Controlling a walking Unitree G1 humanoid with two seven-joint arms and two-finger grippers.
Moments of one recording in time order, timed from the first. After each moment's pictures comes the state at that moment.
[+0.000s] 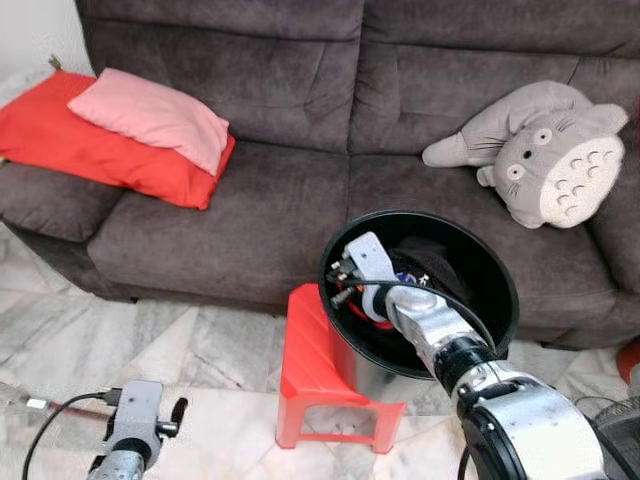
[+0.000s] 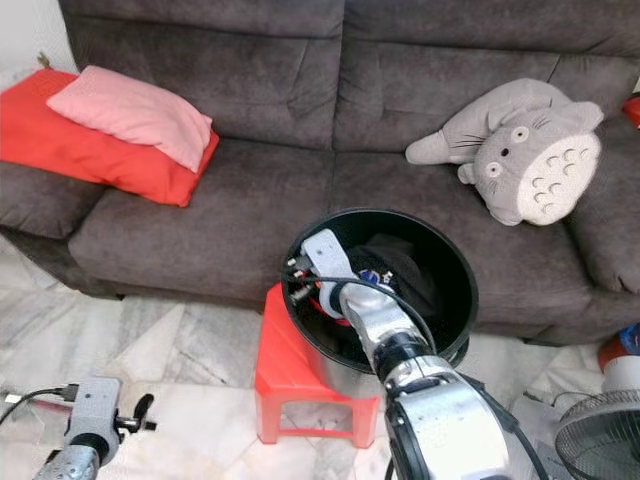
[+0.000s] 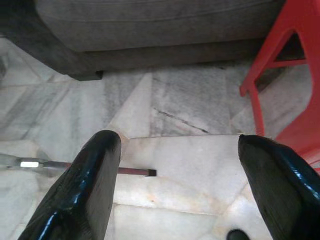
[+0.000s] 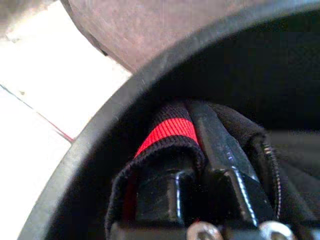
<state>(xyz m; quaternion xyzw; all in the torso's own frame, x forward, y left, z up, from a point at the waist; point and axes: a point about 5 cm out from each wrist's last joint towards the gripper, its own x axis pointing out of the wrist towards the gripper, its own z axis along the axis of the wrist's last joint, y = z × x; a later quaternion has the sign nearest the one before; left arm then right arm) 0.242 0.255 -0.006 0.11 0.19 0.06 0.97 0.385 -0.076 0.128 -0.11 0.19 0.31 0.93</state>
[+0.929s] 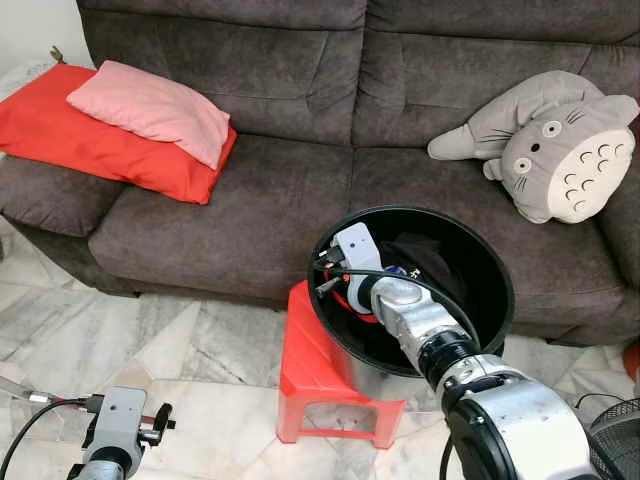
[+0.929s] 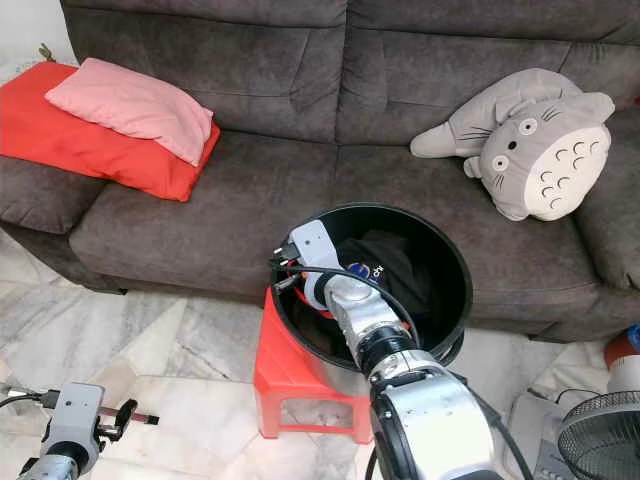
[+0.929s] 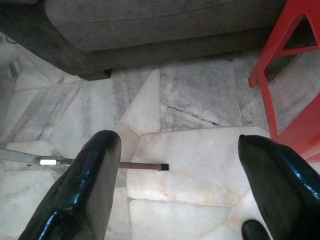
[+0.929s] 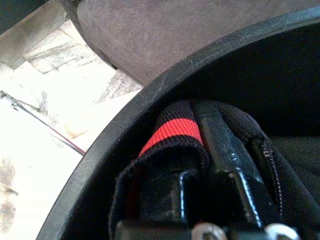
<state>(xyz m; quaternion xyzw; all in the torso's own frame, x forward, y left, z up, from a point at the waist) 0.227 0.270 0.000 0.13 0.19 0.06 0.97 0.384 -0.052 0.134 -0.08 0.17 0.30 0.93</state>
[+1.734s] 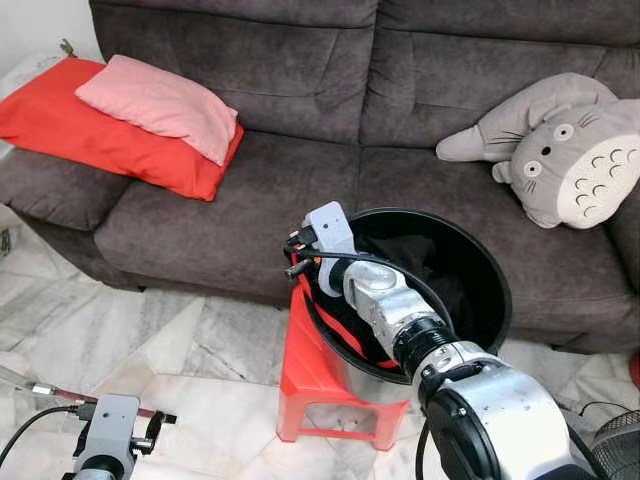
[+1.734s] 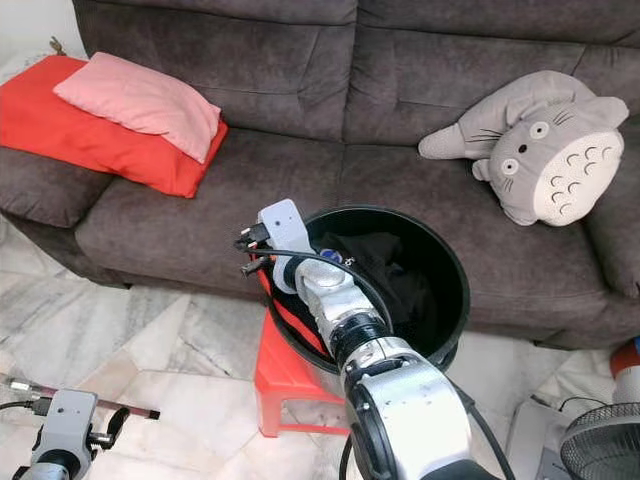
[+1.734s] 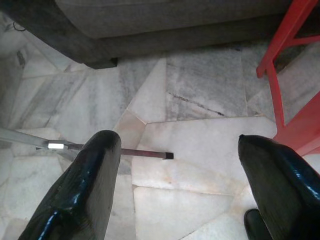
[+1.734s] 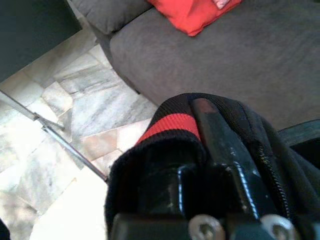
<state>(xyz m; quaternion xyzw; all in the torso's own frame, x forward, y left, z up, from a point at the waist) 0.218 0.275 0.003 0.14 0.19 0.06 0.97 0.388 -0.021 0.165 -0.05 0.11 0.33 0.94</state>
